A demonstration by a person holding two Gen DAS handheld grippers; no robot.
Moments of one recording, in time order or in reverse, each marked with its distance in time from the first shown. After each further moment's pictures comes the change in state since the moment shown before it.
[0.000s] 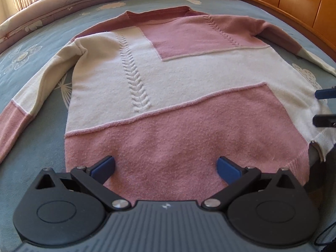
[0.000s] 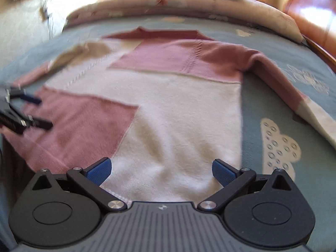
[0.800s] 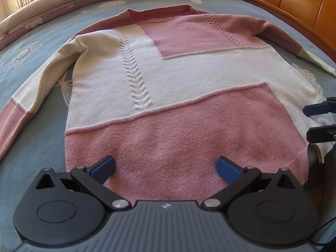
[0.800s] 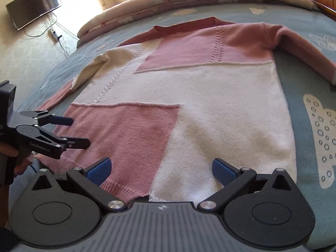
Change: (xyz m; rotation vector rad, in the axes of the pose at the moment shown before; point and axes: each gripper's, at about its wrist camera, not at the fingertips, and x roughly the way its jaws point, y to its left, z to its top) left arm 0.000 0.001 -0.003 -0.012 0.000 -0.008; right arm 0.024 0.021 0.004 0.143 0.045 0.187
